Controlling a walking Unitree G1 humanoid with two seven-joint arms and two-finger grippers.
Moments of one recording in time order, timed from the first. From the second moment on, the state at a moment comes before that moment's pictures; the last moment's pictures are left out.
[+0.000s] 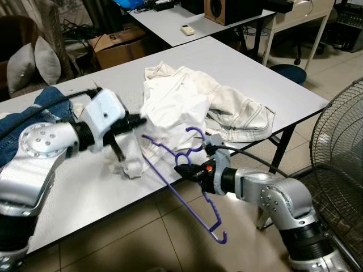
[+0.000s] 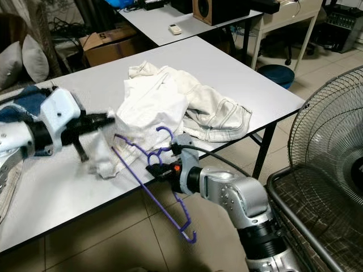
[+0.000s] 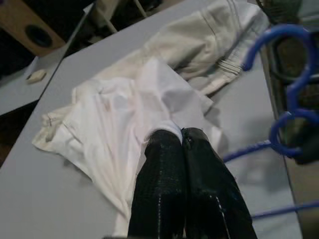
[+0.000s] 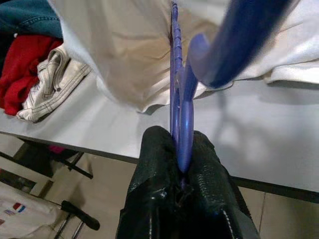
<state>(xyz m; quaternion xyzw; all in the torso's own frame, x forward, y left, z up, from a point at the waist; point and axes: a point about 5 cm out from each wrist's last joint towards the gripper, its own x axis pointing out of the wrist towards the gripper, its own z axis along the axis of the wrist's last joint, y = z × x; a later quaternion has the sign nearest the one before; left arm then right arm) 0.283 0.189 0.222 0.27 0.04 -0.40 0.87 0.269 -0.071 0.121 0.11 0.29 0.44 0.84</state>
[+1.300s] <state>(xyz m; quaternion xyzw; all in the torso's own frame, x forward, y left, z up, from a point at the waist) 0.238 0.168 0.189 0.16 0.22 -0.59 0.76 0.350 -0.066 0.108 0.51 0.20 0.16 0.82</state>
